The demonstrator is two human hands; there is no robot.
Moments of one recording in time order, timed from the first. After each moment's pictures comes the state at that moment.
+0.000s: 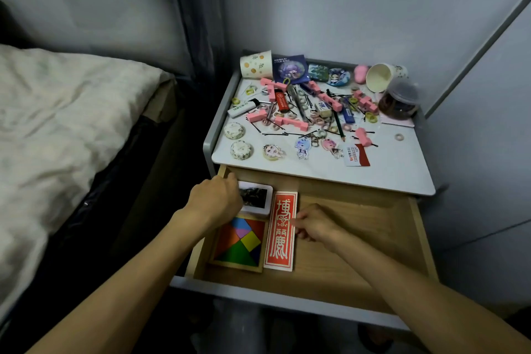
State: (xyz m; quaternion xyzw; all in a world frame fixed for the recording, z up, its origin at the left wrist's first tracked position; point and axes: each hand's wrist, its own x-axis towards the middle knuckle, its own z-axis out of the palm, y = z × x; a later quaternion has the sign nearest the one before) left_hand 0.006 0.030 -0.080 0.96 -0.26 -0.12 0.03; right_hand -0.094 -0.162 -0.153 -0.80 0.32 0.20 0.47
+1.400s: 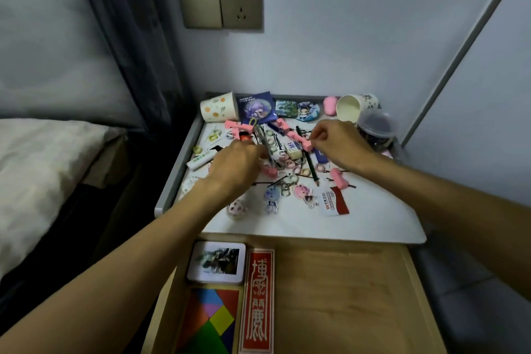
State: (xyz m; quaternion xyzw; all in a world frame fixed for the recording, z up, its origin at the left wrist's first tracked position) left_hand 0.096 -0.115 -0.032 0.90 -0.42 0.05 0.10; right_hand 0.014 -0.321 -0.020 -0.95 0.18 -0.12 0.24
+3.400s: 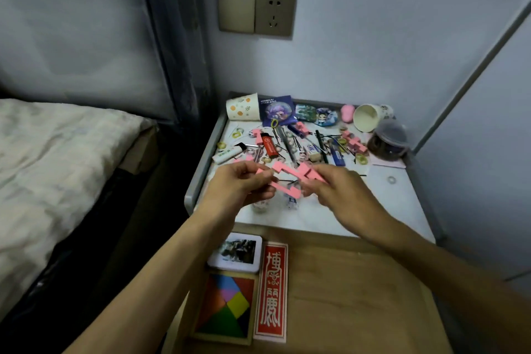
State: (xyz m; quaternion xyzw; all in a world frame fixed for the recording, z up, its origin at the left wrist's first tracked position) left_hand 0.041 -0.036 -0.007 0.63 -0.10 -0.28 0.72; right_hand -0.049 -0.213 0.000 -0.91 0.10 -0.08 0.39
